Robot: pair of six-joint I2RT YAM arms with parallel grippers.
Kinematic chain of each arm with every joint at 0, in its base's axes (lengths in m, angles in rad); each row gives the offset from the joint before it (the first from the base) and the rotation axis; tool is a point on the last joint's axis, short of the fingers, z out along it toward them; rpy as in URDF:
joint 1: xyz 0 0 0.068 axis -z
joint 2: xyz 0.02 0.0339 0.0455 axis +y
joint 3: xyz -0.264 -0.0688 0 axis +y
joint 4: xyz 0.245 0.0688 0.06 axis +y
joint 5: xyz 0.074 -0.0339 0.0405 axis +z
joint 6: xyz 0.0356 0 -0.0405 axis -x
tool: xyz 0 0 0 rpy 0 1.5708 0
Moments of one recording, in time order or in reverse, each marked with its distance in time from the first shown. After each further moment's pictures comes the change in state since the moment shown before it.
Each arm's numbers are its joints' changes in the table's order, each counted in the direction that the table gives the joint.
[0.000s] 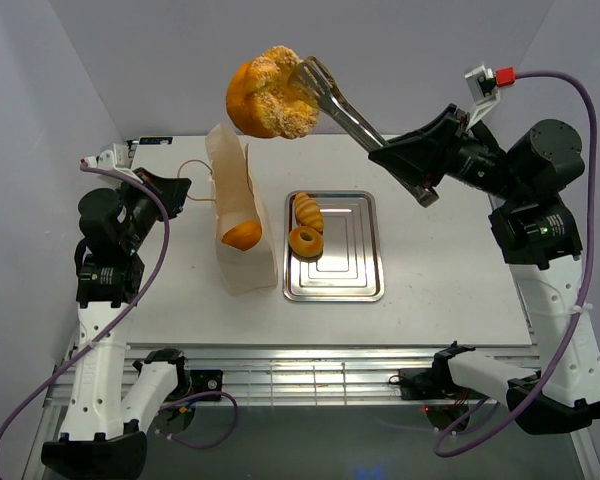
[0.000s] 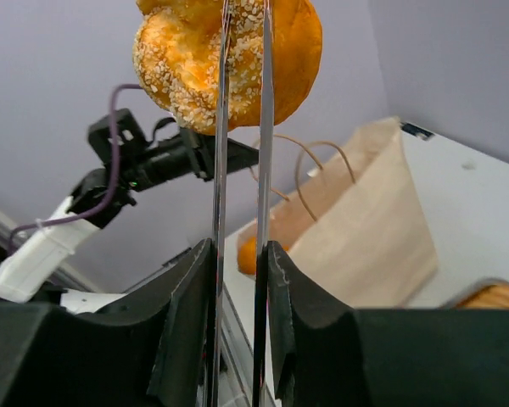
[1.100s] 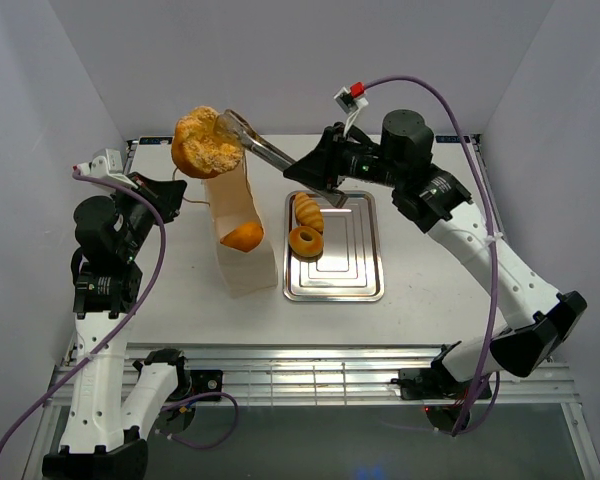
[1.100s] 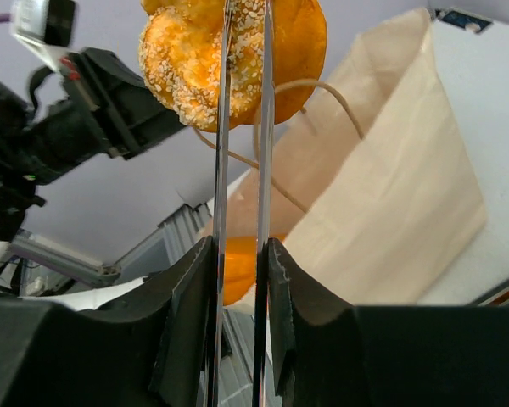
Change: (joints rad) left arm 0.000 -0.050 0.003 0.016 0.032 0.021; right arm -0.364 0.313 0.011 -0.140 -0.214 0.016
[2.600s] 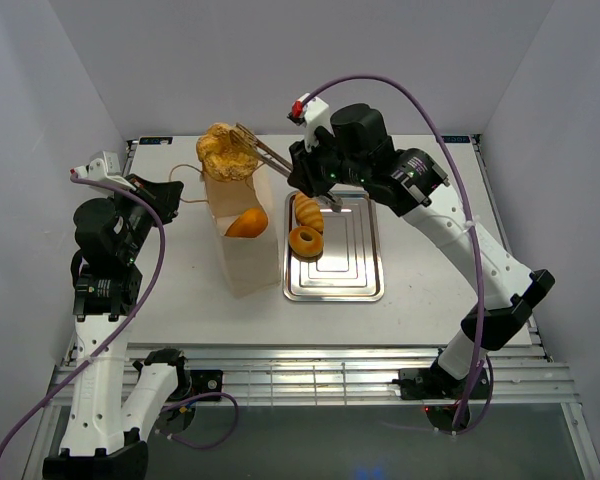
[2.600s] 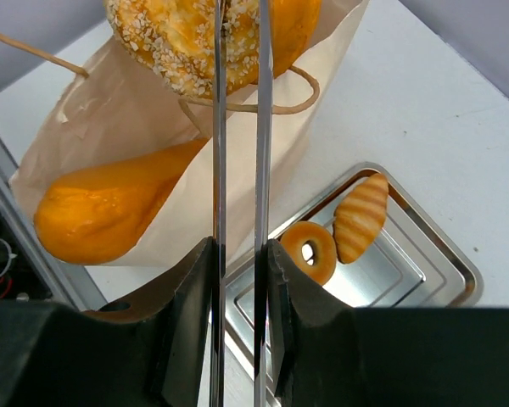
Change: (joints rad) left arm 0.000 -0.013 0.008 0.010 0.042 -0.004; right arm -0.151 0.227 -0.404 0.595 -0.443 0.513
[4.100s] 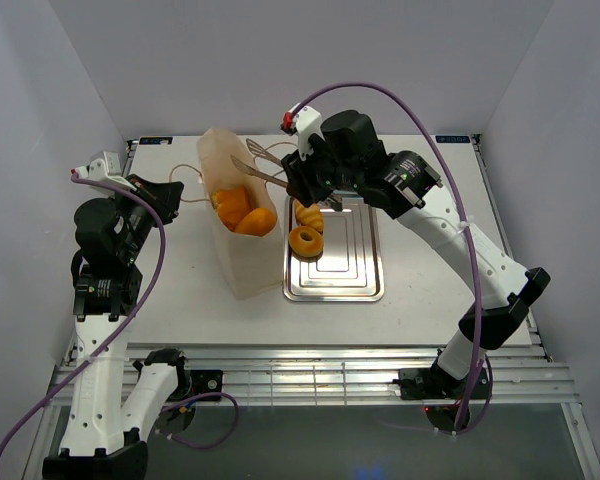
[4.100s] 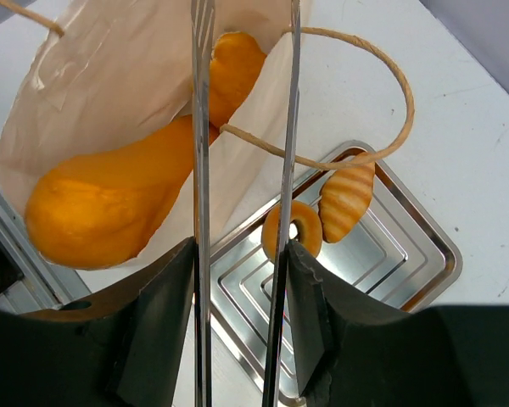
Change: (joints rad) left arm 0.000 0.000 0.000 0.005 0.003 0.000; right arm -0.037 0.014 -0.007 0.066 -0.084 0.054
